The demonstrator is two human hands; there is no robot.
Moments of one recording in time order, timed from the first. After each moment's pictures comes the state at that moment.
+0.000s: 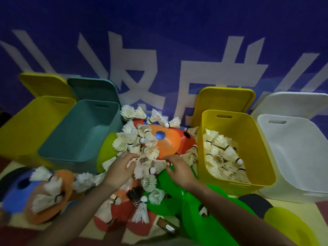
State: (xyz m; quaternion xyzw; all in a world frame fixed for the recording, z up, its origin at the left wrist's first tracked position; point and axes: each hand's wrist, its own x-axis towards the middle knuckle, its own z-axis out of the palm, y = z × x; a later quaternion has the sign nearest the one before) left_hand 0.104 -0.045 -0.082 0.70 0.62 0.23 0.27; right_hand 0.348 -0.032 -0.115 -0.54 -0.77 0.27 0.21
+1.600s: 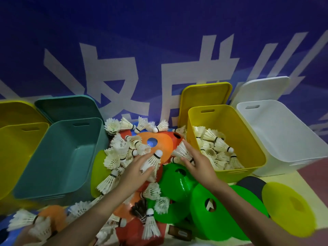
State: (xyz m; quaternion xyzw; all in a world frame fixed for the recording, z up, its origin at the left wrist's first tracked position) left_hand 0.127 -0.010 -0.079 0.76 0.49 0.23 0.36; right_hand 0.380 -0.055 -0.082 -0.63 -0.68 0.19 0.33
